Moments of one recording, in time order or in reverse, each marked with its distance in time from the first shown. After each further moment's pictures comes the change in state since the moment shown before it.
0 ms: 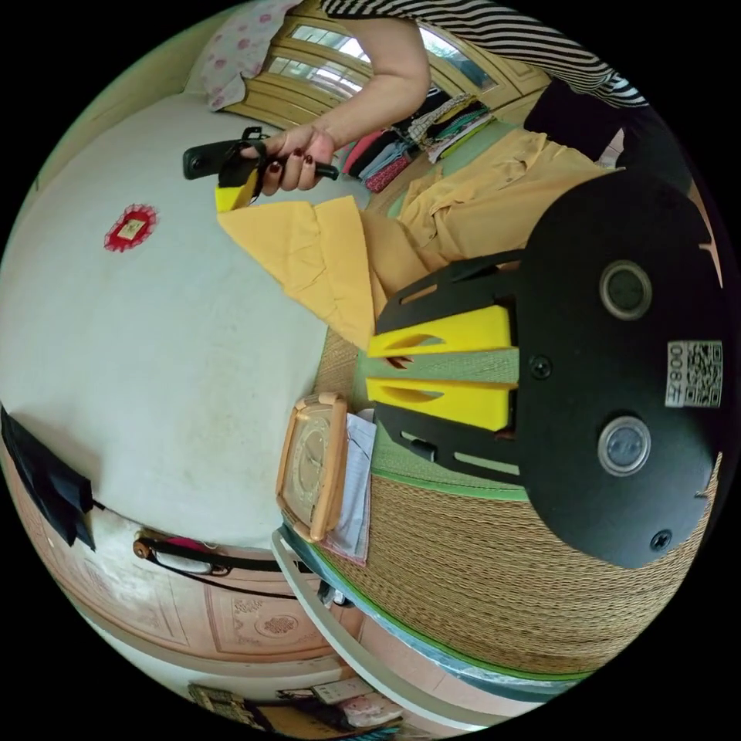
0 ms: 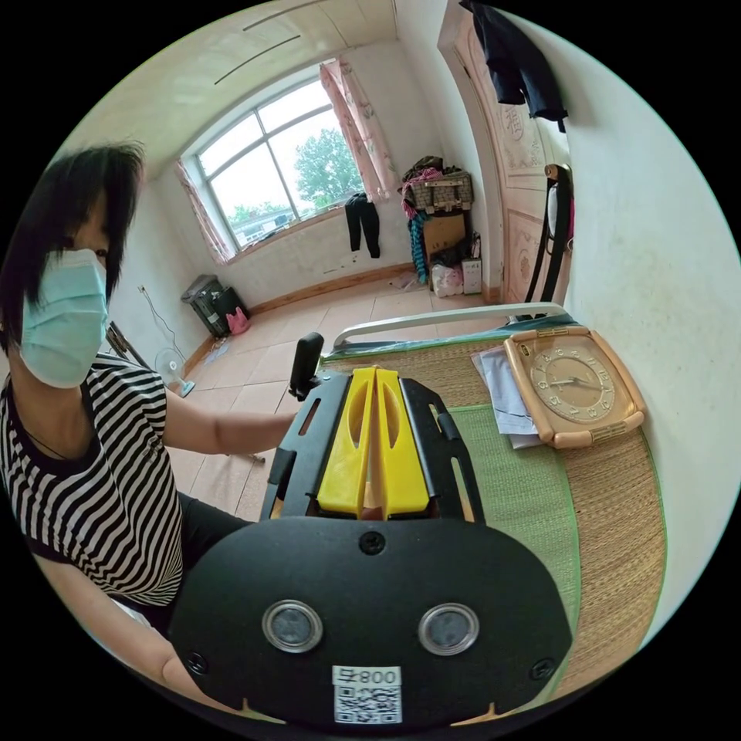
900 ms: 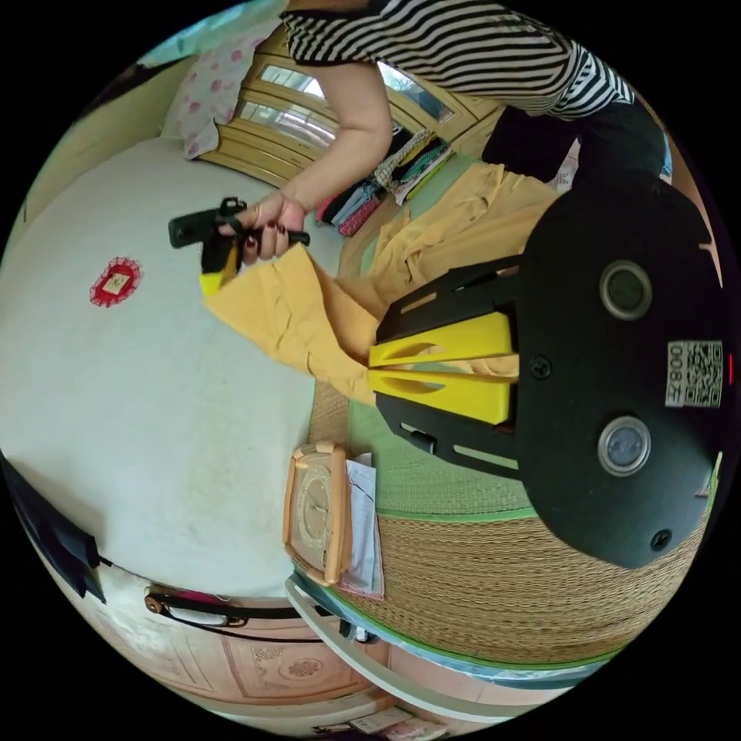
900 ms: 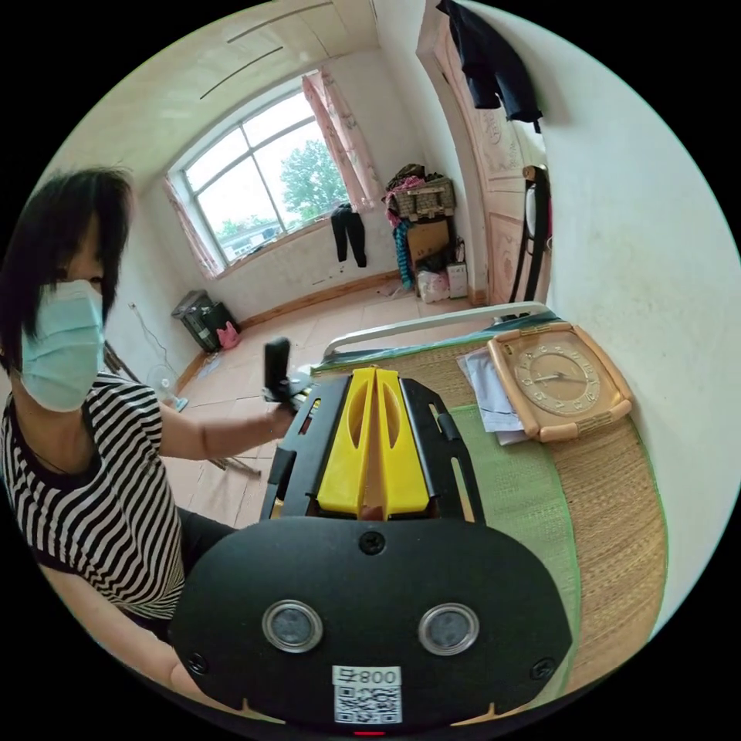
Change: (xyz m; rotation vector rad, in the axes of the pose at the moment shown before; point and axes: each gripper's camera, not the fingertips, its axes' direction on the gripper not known) left arm -0.018 -0.087 -0.060 -0.033 0.161 0.091; right arm 0.022 0.010 0.070 0.026 0.077 0.064
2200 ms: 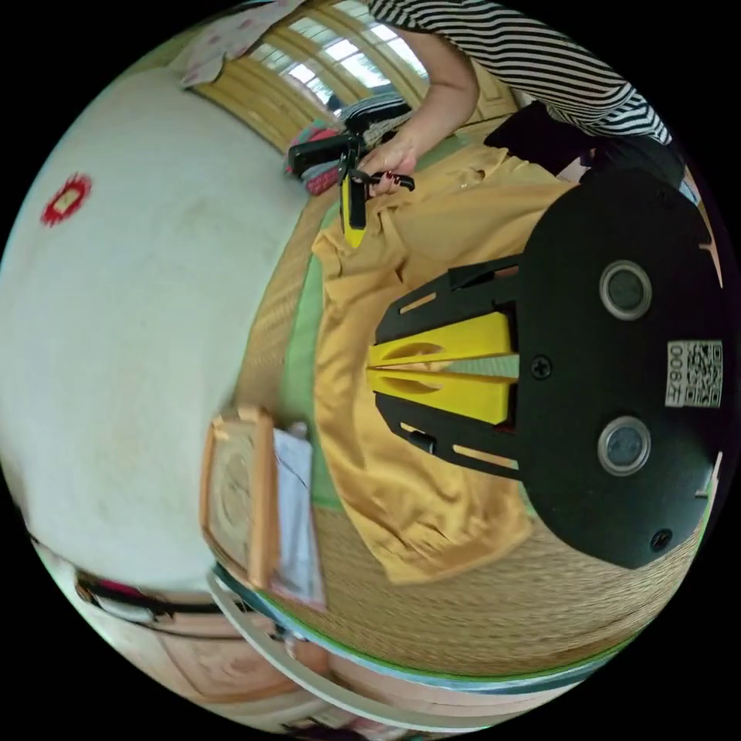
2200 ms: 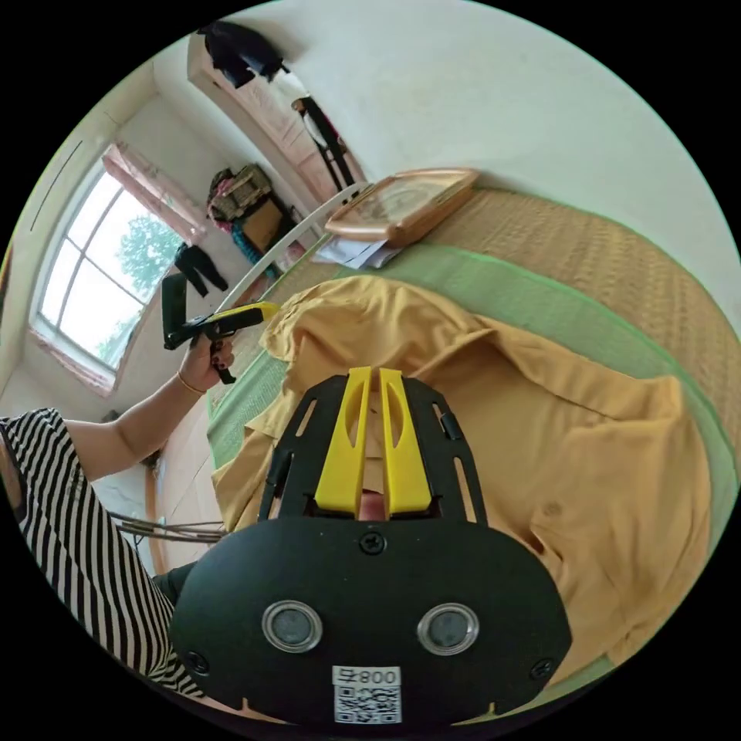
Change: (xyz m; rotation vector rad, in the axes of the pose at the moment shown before) left arm -0.056 -0.252 0.111 -0.305 -0.040 -0.074; right arm -0.008 0.285 0.196 -0.013 0.270 0.616
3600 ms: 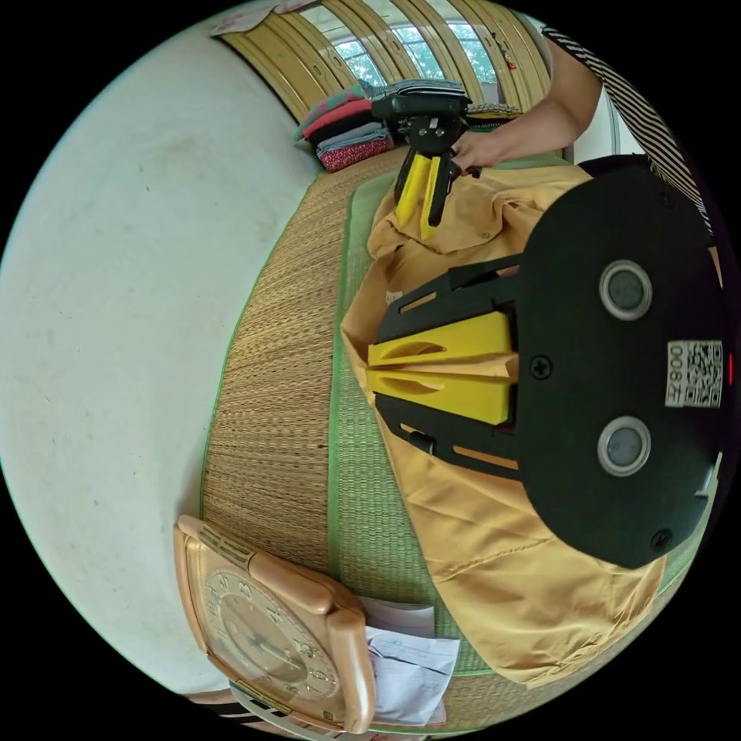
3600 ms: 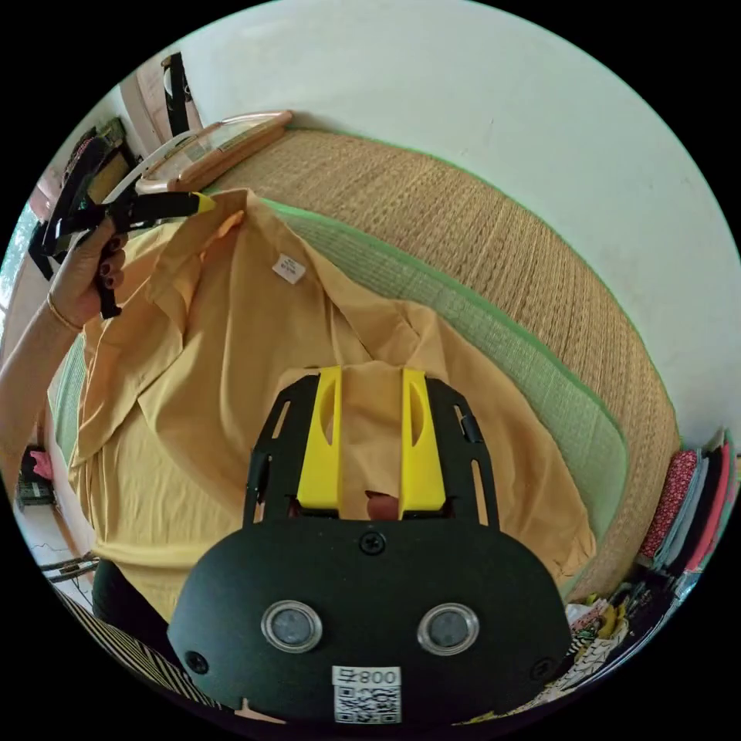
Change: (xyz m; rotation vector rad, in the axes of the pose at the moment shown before) left arm 0.126 -0.340 0.141 -0.155 -0.034 -0.141; right arm 0.036 0.035 0.146 -0.226 0.528 0.101
